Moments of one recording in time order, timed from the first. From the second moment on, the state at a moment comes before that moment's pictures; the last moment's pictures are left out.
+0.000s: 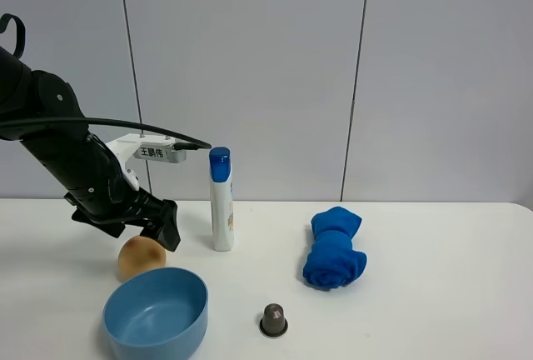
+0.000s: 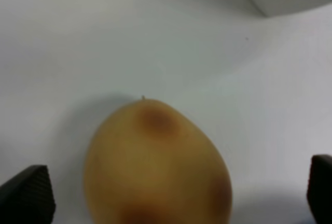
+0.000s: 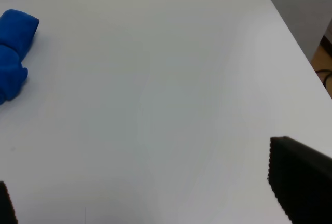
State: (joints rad) left arm -0.27 1.93 -1.07 -0.37 0.30 0.43; right arm 0.02 0.00 -0.50 -0.01 1.07 -0.01
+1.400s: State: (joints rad) left arm -0.27 1.89 -1.14 -0.35 0.33 0.43; right arm 0.02 0.00 -0.50 -0.01 1.07 -0.01
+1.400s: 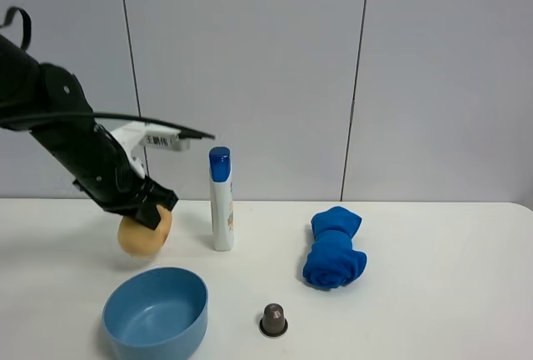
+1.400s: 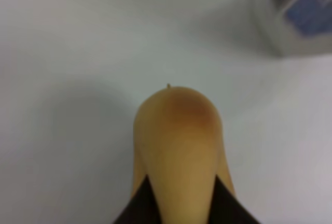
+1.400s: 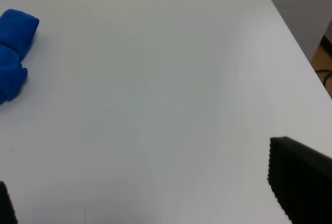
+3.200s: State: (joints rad) left arm -0.66 2.05 -1.22 -0.41 0.19 0.93; right arm 0.02 0.00 -0.50 -0.01 1.07 -0.01
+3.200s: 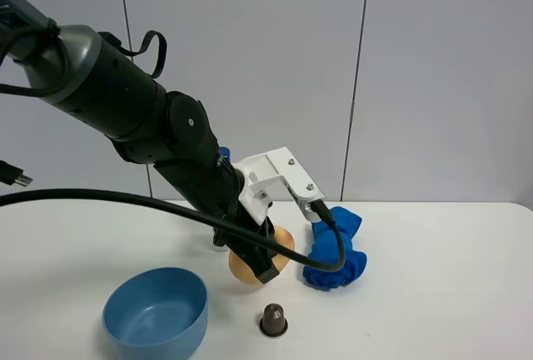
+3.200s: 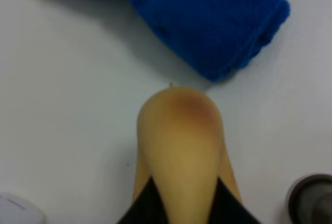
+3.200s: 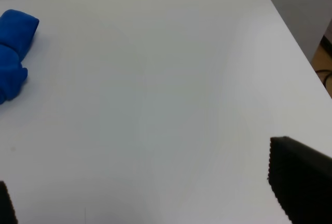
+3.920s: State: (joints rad) left arm -0.66 2.06 -1.22 -0.41 0.18 0.94; right arm 0.02 0.00 -0.50 -0.01 1.07 -0.01
